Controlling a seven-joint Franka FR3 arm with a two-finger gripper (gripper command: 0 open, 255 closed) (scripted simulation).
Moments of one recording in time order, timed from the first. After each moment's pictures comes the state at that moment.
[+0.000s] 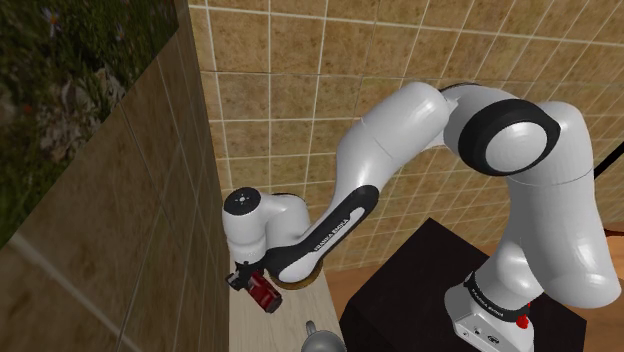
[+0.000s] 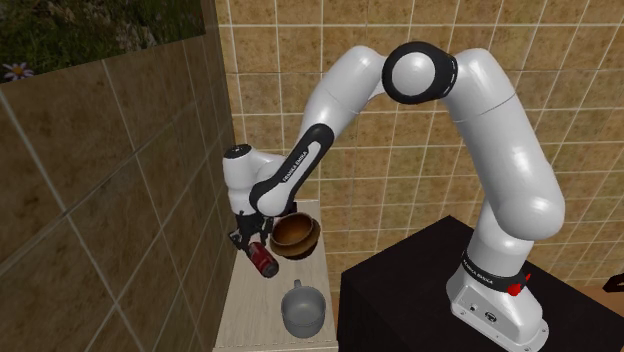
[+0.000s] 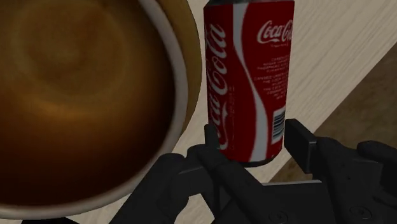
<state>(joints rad) 0.50 0.64 0.26 -1.89 -0.38 2.49 0.90</state>
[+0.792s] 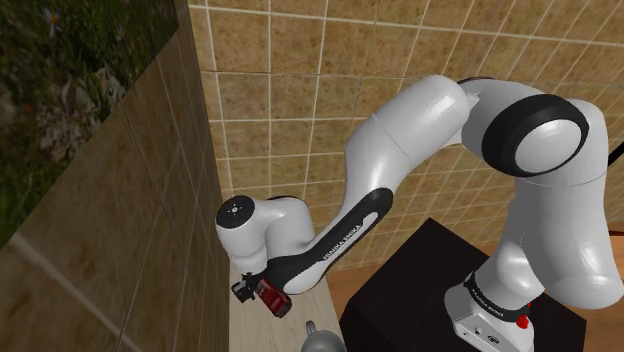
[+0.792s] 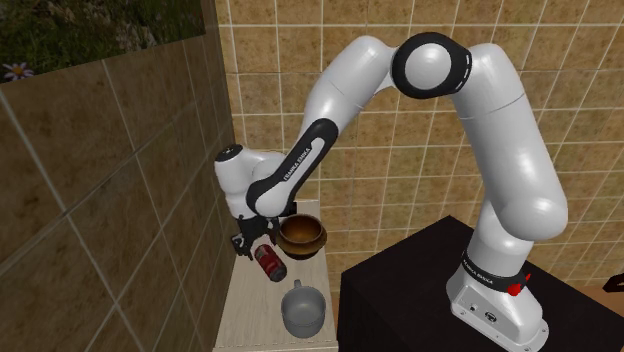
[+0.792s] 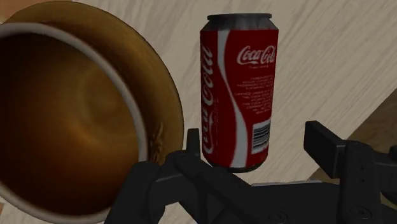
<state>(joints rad) 0.56 0.58 0.26 -1.92 -0.36 2.34 0.97</state>
